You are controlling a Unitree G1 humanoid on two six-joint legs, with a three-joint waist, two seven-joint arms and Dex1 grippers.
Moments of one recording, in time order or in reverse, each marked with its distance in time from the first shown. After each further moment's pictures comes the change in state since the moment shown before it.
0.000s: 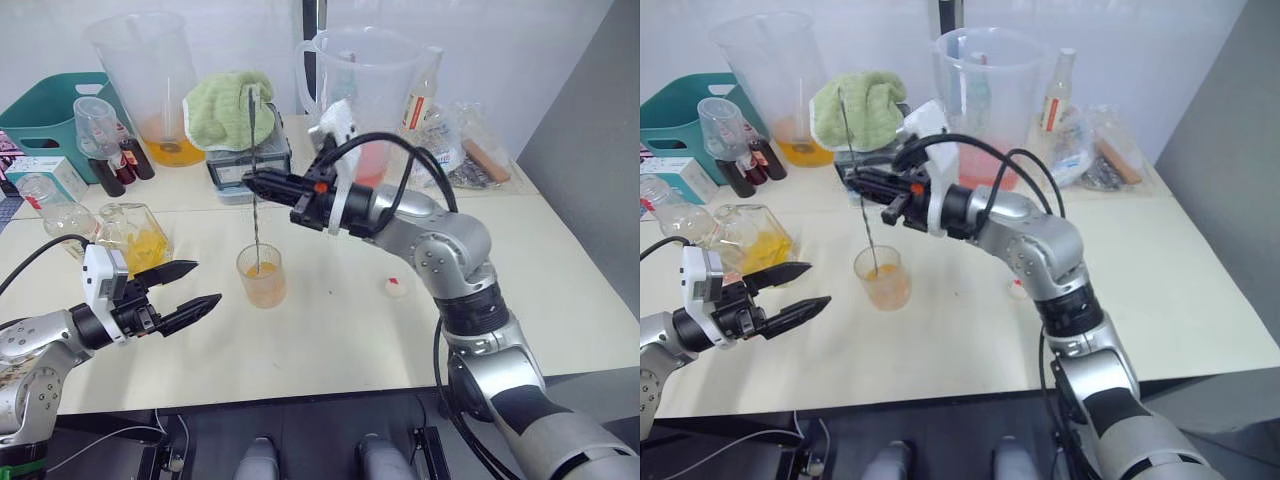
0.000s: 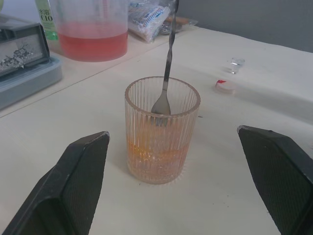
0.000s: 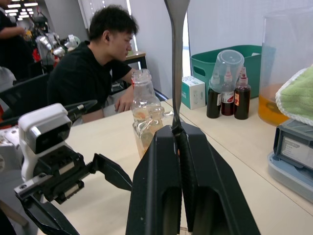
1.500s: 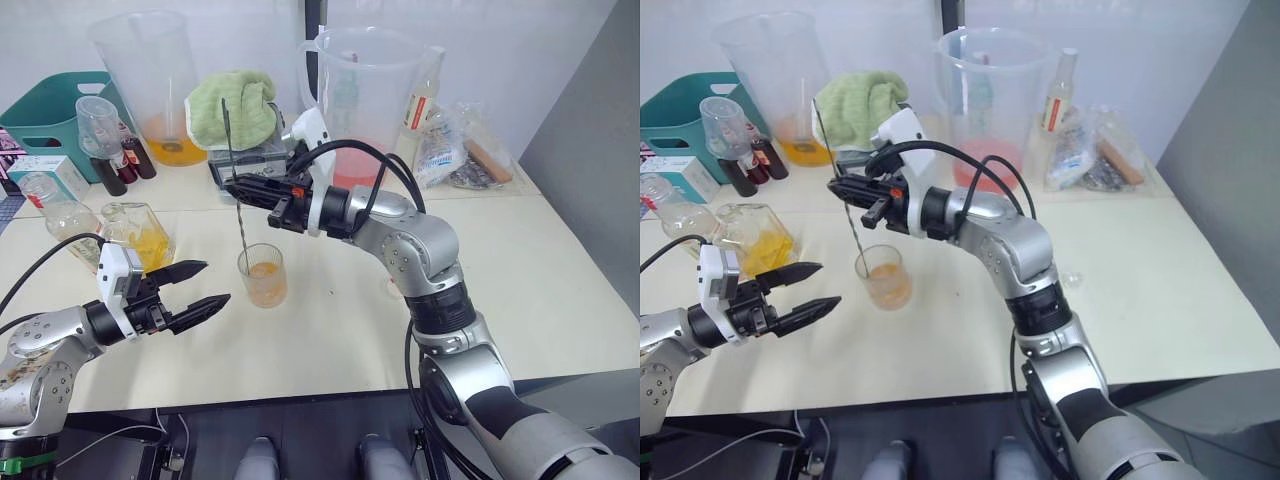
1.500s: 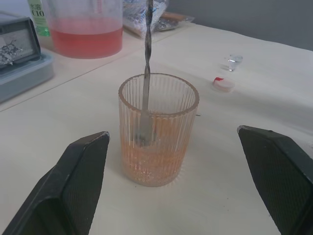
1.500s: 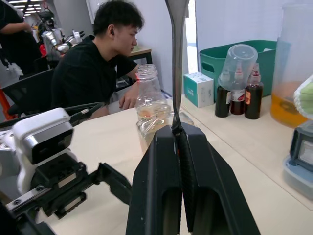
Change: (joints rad) left arm -0.037 -0.007 -0.049 0.016 0.019 -0.001 0.002; right arm -0.024 0.144 -0.073 0.110 -0.212 -0.027 0.101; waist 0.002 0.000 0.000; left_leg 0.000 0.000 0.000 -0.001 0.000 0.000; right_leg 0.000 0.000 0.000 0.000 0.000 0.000
